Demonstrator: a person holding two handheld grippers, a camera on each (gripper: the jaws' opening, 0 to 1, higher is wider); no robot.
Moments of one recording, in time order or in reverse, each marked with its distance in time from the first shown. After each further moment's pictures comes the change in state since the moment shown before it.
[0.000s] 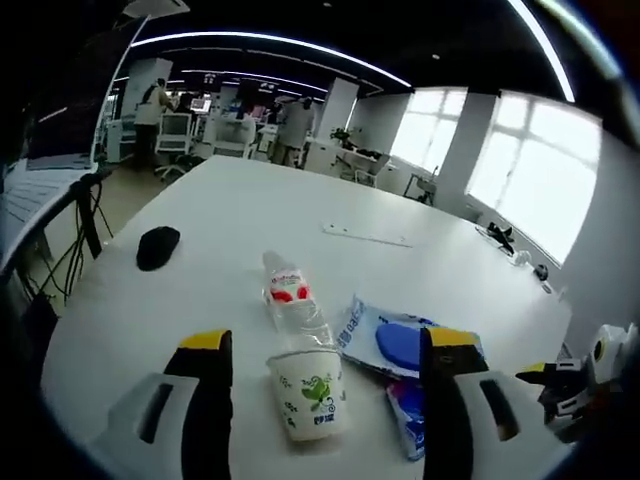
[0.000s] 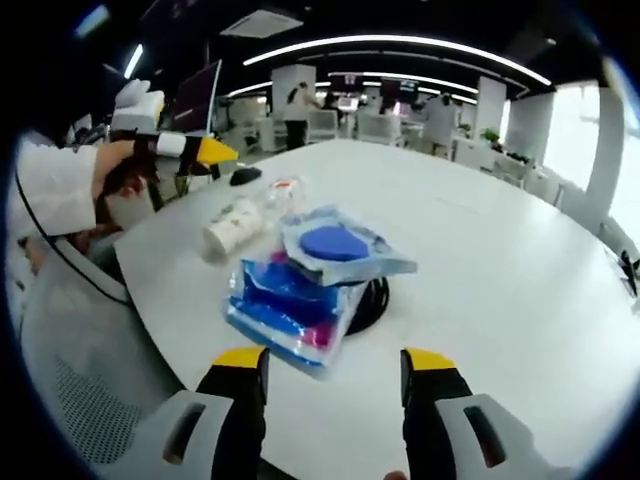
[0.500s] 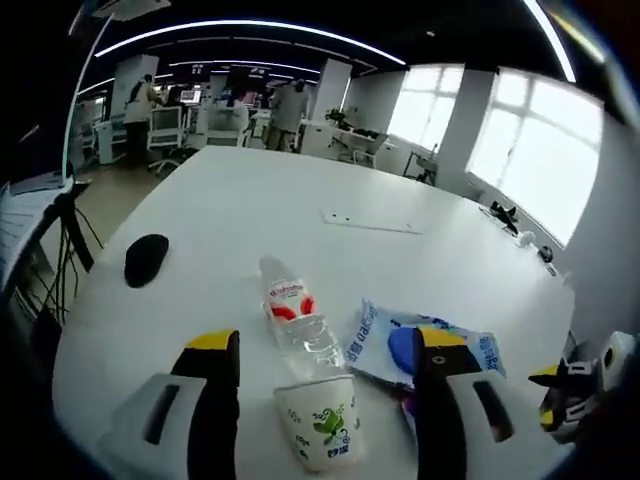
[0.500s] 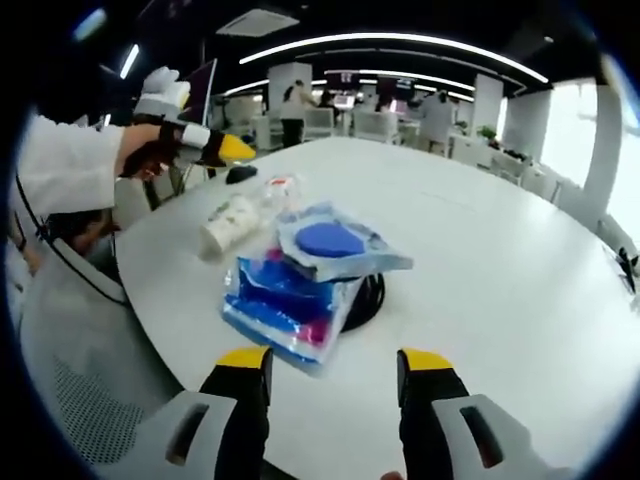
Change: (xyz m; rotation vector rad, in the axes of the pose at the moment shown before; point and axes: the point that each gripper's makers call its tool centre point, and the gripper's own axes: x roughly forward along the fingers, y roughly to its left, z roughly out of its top) left arm 0.031 -0.005 0.014 0.033 0.073 -0.006; right arm 0.001 -0.003 -0.004 0.007 0.013 -0.013
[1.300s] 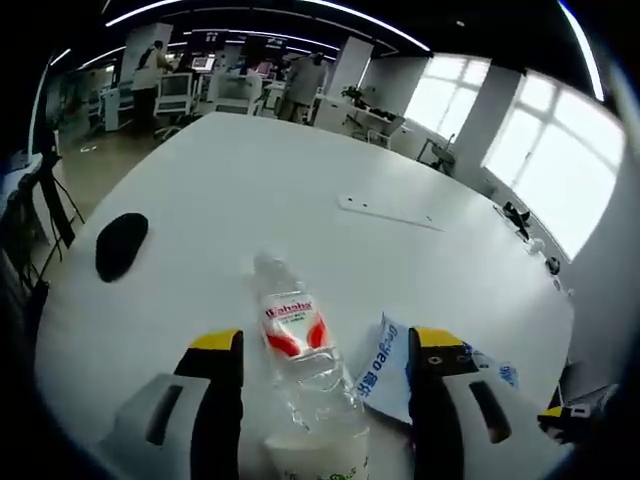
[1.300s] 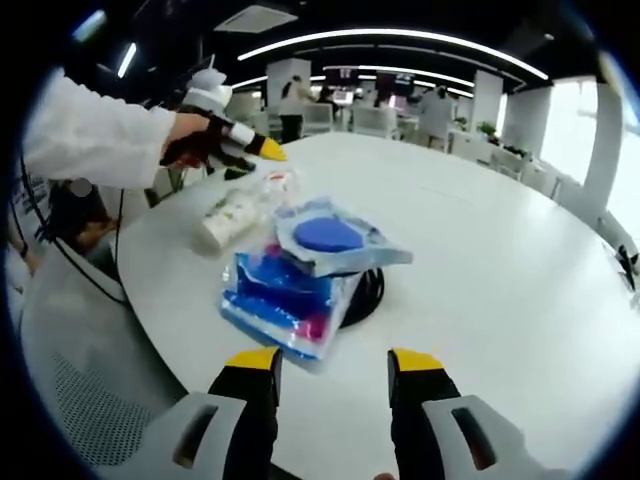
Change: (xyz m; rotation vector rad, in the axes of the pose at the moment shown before) left arm 0.063 0.015 0.003 -0.087 0.113 0.027; right arm 0.001 0.000 -0.003 0.007 0.016 -0.002
